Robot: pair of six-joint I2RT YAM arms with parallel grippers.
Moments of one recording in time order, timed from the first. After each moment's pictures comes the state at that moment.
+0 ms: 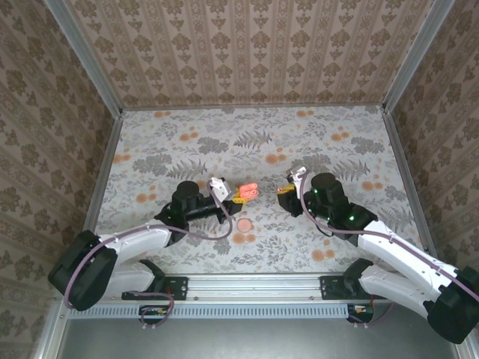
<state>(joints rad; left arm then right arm) -0.71 1.22 0.41 0.57 0.54 0.10 0.60 0.92 0.61 -0.16 -0.15 0.09</state>
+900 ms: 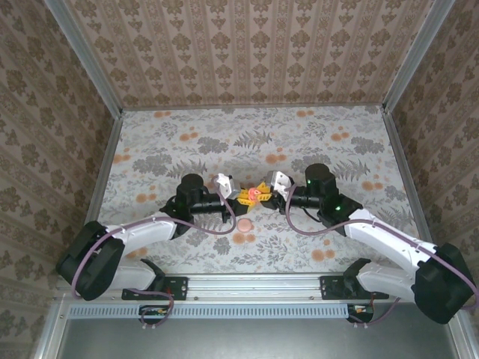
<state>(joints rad) -0.71 1.30 0.48 0.60 0.77 0.06 0.58 1.11 0.64 0.15 -0.59 -0.37</state>
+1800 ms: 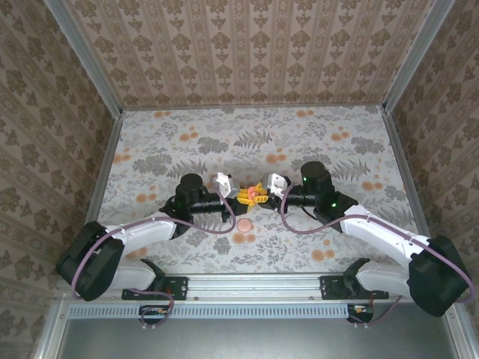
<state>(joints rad) -0.71 1.29 0.48 0.62 0.78 0.03 0.58 1.17 0.66 0.15 -0.63 -0.48</state>
